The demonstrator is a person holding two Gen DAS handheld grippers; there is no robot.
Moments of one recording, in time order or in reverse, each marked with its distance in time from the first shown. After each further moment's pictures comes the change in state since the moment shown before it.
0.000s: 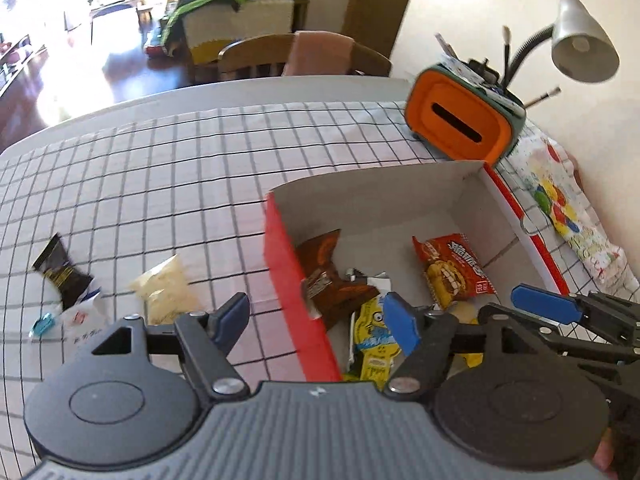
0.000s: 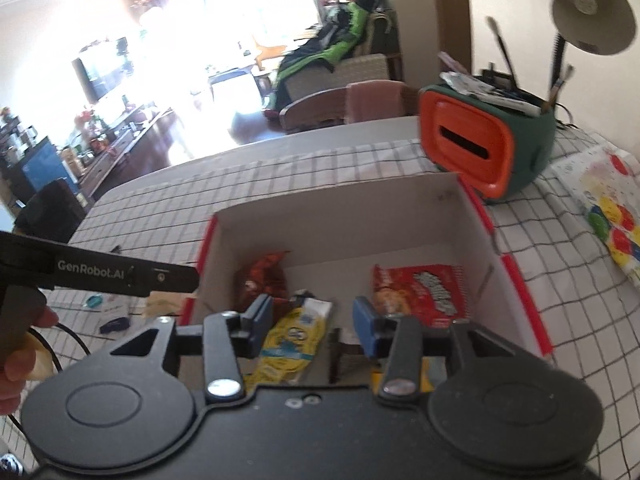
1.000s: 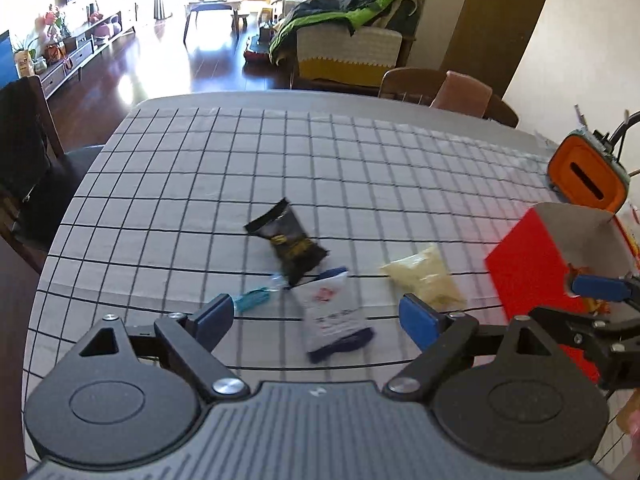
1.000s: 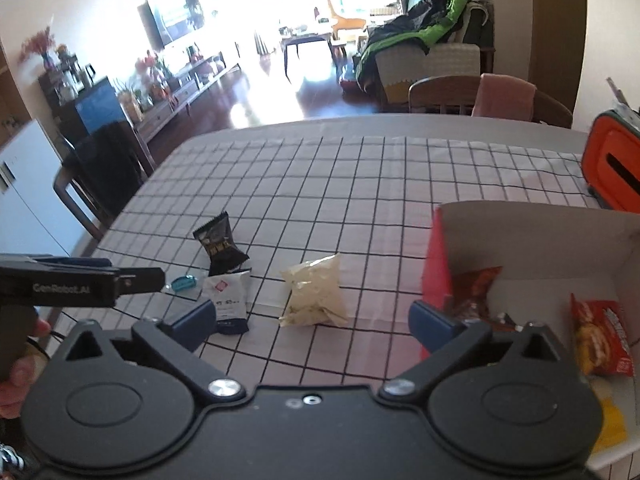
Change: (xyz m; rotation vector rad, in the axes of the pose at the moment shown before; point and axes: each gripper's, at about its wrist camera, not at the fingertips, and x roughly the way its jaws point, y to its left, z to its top) left arm -0.036 0.230 -0.055 -0.170 -0.089 0.142; right arm 0.096 0.171 0.013 -0.148 0.106 0.096
